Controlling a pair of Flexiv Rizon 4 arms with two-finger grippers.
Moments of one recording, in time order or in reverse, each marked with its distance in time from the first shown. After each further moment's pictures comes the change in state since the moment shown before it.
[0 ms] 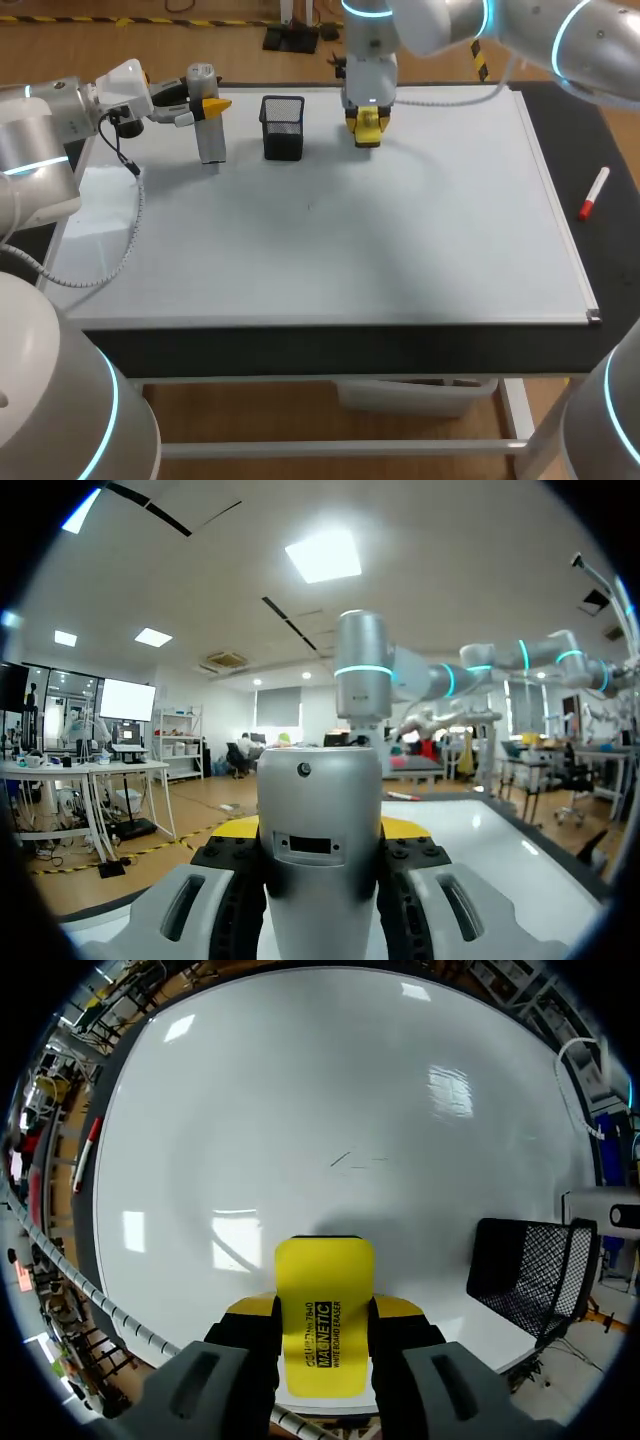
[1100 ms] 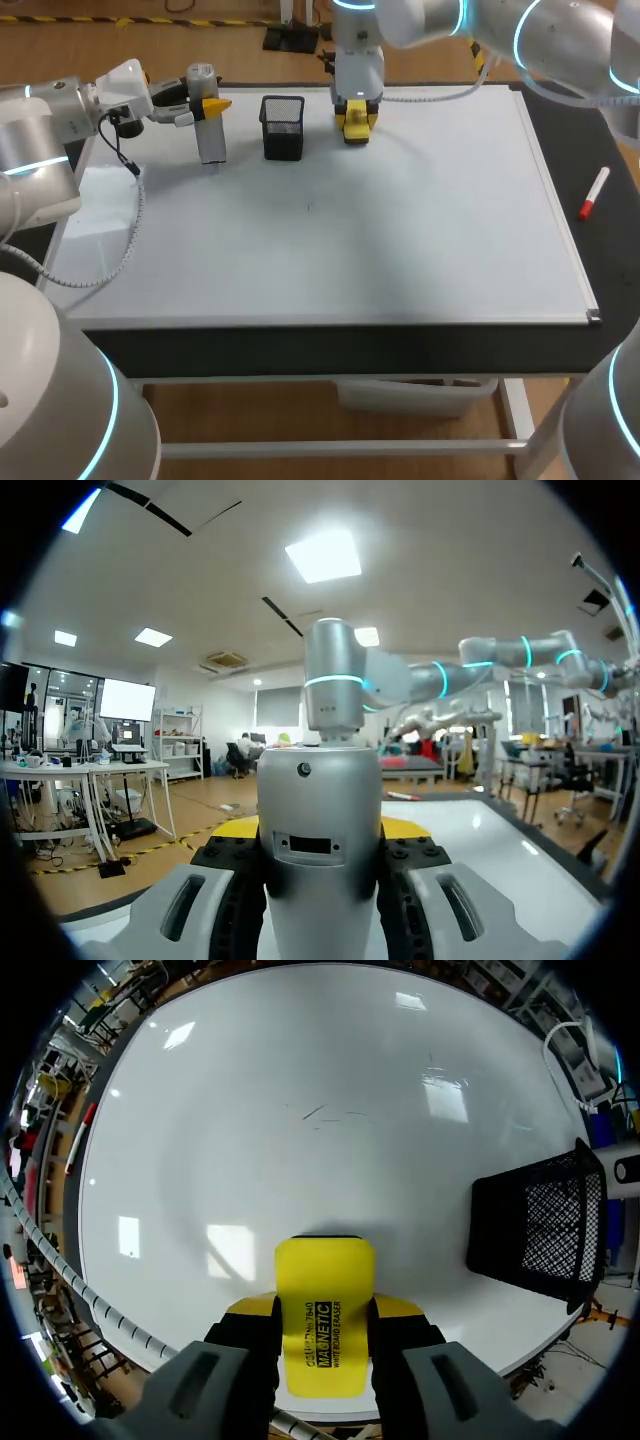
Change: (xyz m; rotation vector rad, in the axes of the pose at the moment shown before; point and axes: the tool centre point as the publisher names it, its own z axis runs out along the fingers) left arm 0.000 0.000 0.000 0.000 0.000 0.000; right arm -0.018 -0.030 0.020 -0.053 -0.005 0.001
